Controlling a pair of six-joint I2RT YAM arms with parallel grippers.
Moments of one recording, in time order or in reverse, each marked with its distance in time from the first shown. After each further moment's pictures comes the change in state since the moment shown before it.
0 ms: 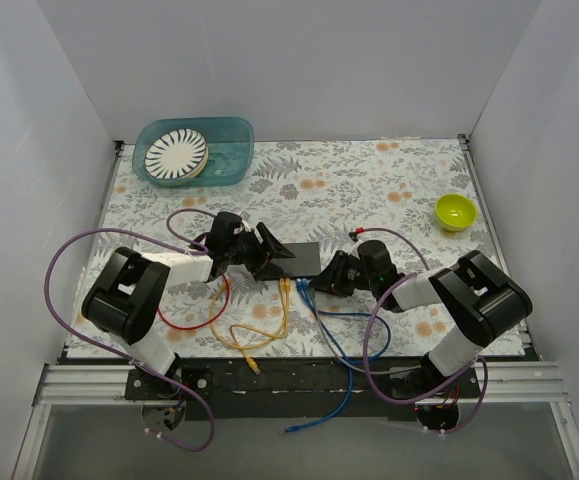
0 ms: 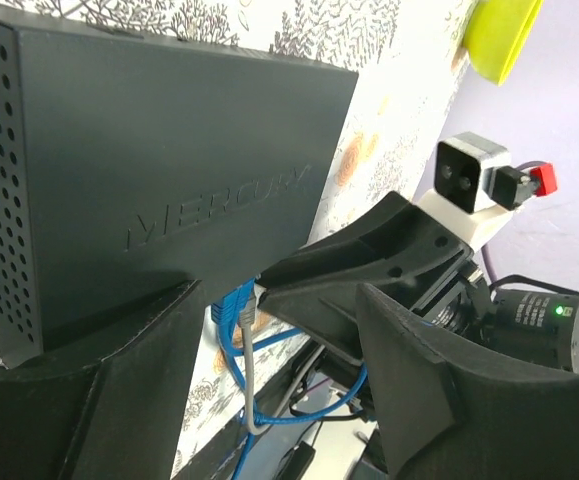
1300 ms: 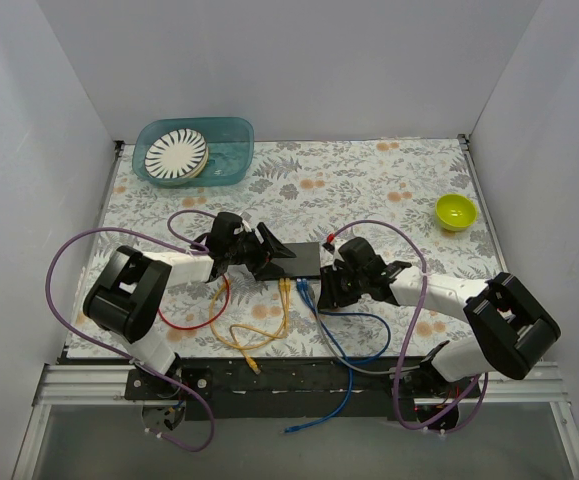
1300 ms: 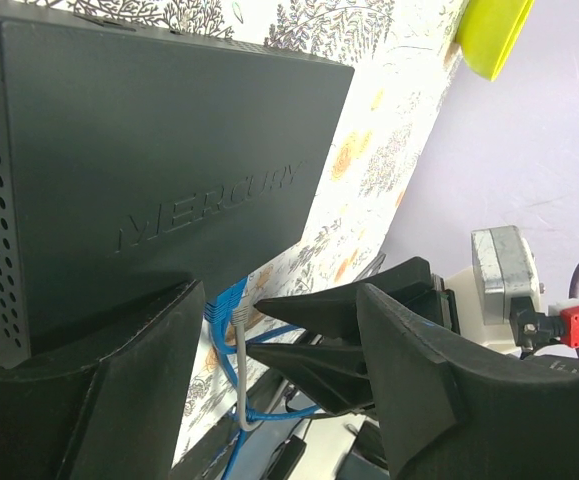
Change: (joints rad) left arm 0.000 0.012 -0.003 0.025 0.022 -0.023; right arm 0.148 -0.215 0.197 -0.763 0.148 -0.544
